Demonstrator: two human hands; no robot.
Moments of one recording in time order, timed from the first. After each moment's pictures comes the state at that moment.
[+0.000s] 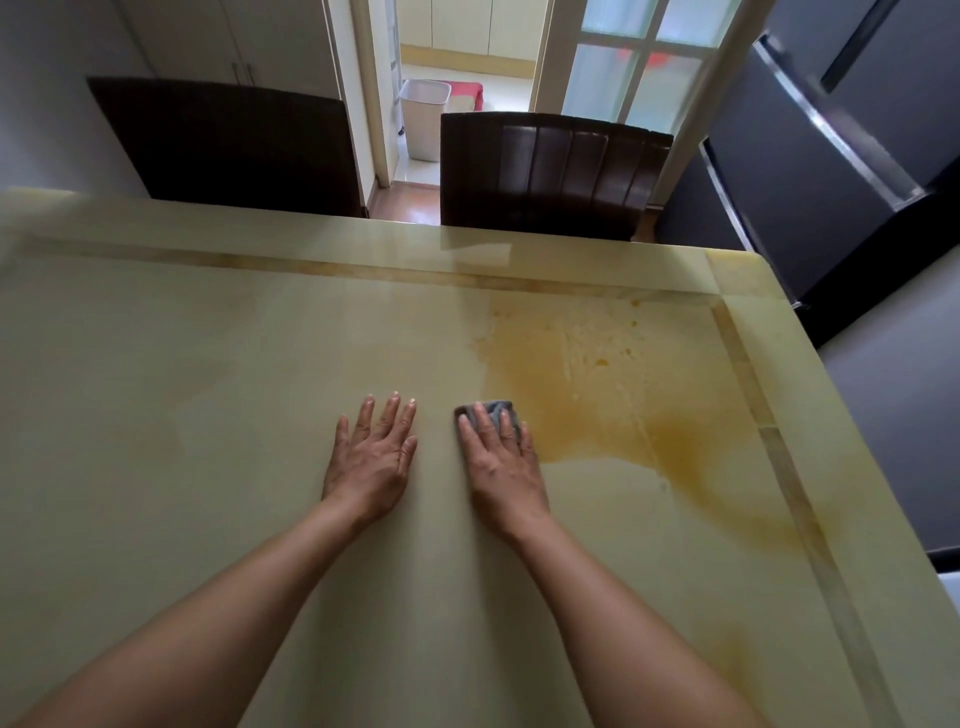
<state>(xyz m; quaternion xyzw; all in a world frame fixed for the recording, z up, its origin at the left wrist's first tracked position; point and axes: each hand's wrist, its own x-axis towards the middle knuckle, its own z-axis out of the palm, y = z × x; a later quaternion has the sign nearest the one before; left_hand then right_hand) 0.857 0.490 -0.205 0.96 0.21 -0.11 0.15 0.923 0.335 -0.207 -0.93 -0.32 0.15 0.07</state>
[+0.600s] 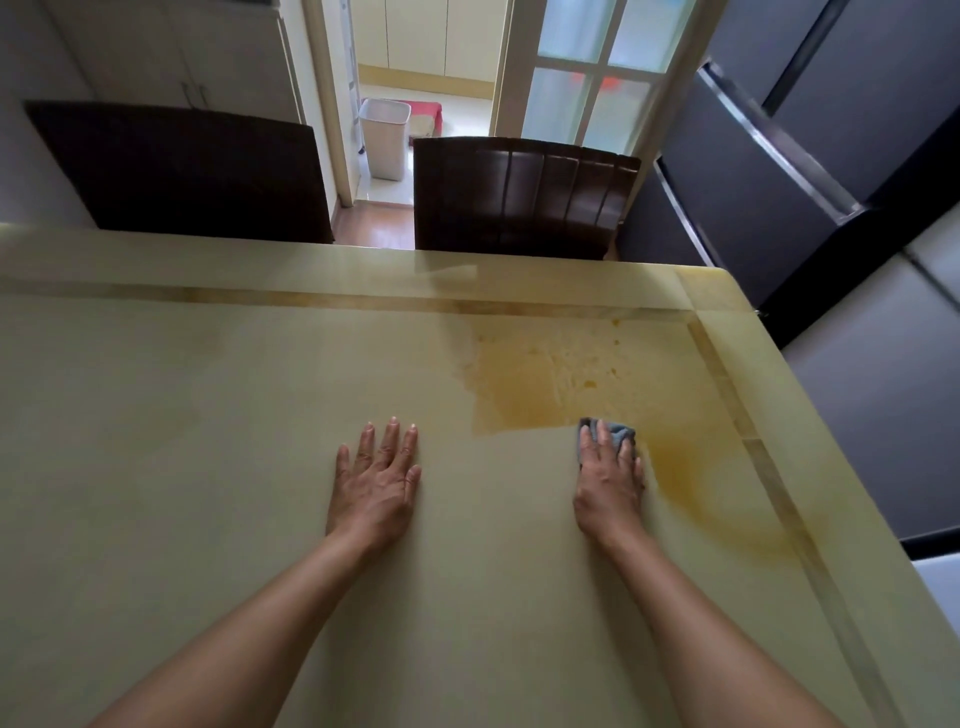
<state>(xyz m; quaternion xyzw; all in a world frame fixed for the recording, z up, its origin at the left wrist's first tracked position) 0.880 0.497 -0.215 0.97 0.18 -0.14 0.13 0.976 0.262 -0.204 -0.99 -0.08 0.13 0.05</state>
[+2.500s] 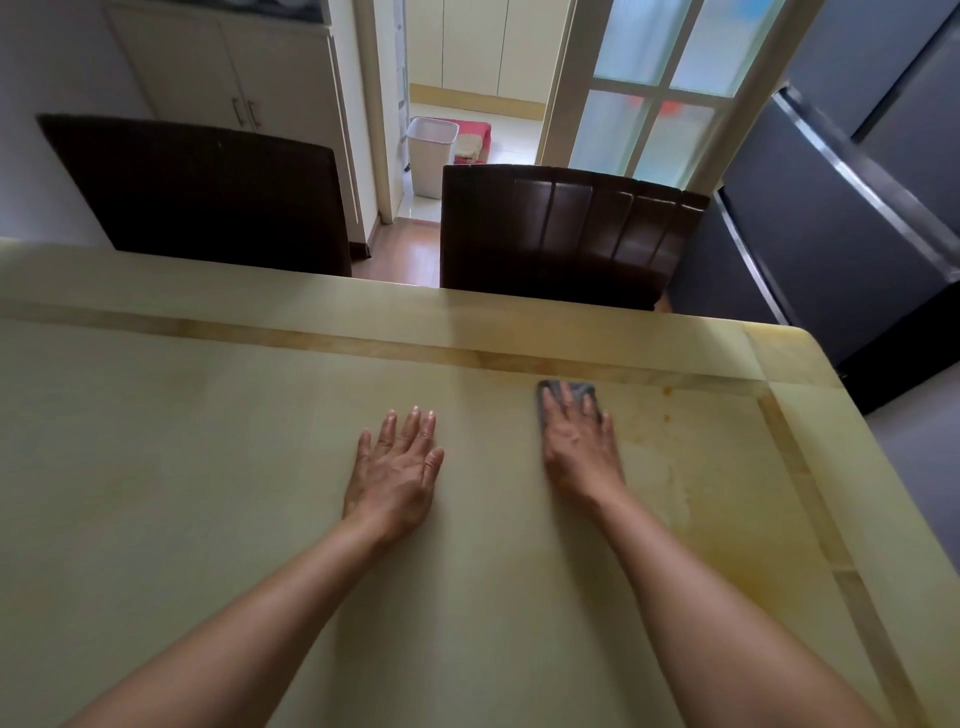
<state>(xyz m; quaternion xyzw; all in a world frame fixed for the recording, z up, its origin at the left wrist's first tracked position) 0.992 0.523 -0.217 0.95 0.21 -0.10 0.19 1.121 0.352 -0.208 -0.96 -0.22 0.14 0.09</state>
